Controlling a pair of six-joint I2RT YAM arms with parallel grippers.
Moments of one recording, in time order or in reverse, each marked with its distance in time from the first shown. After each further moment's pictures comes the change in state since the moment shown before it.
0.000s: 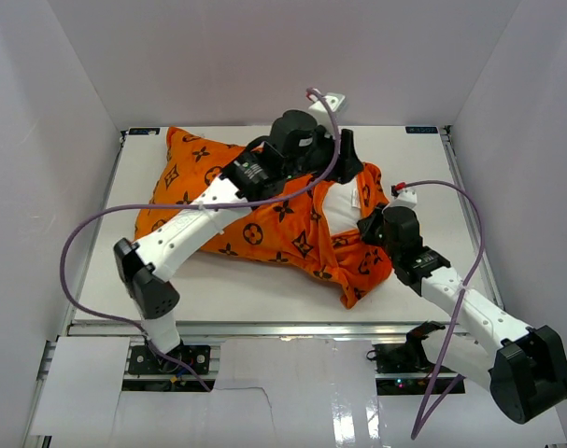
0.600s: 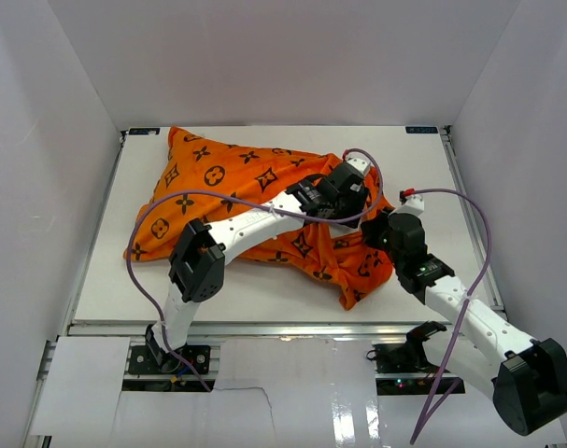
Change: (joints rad) left arm -0.076 0.352 -0.029 -0.105 -0.203 -0.007; right arm -0.011 -0.076 -0.066 0.034 0.017 0.060
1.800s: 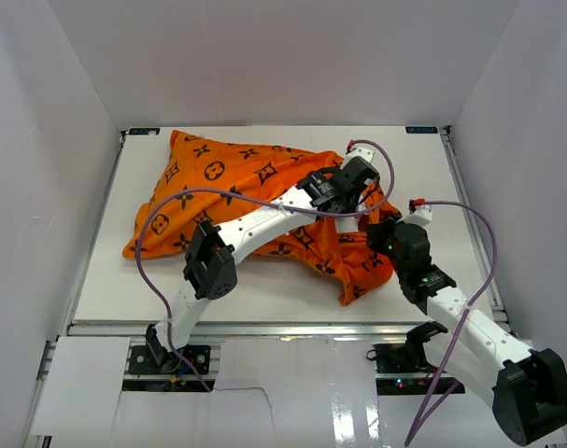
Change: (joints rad) left arm -0.039 0.120 0.263 -0.180 -0.266 -0.031; right arm -0.035 -0.061 -0.116 0.103 0.017 0.056
